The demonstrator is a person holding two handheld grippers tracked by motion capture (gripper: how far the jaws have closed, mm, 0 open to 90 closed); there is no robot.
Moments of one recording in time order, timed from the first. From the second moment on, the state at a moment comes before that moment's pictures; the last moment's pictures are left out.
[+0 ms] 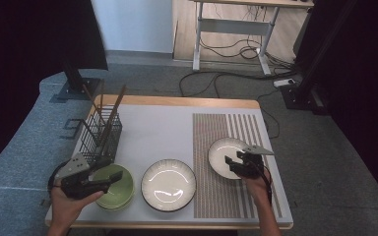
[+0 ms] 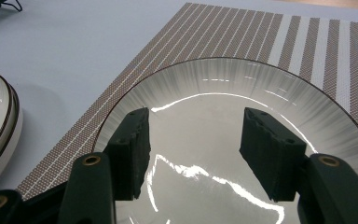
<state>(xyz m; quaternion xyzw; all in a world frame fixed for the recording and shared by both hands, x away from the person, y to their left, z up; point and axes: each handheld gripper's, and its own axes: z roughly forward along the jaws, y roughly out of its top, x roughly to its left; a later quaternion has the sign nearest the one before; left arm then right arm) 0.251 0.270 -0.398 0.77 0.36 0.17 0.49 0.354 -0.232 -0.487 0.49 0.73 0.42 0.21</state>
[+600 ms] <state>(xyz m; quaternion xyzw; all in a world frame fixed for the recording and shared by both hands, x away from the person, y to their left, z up) 0.254 0.282 -0.399 0.77 0.37 0.18 0.49 0.354 -0.232 -0.487 0.49 0.73 0.43 0.21</state>
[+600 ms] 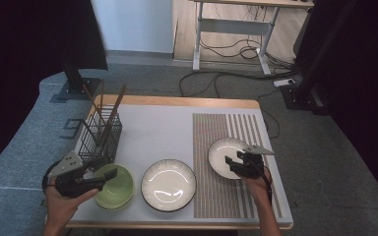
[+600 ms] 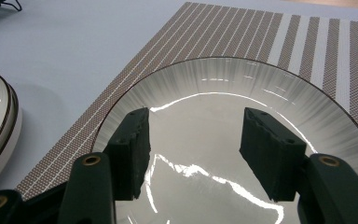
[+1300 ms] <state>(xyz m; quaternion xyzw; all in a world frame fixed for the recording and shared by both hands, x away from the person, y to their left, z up) 0.267 0.293 -0.414 0.76 0.40 0.17 0.48 0.355 -0.234 -0.489 0.49 0.74 0.42 0.21</state>
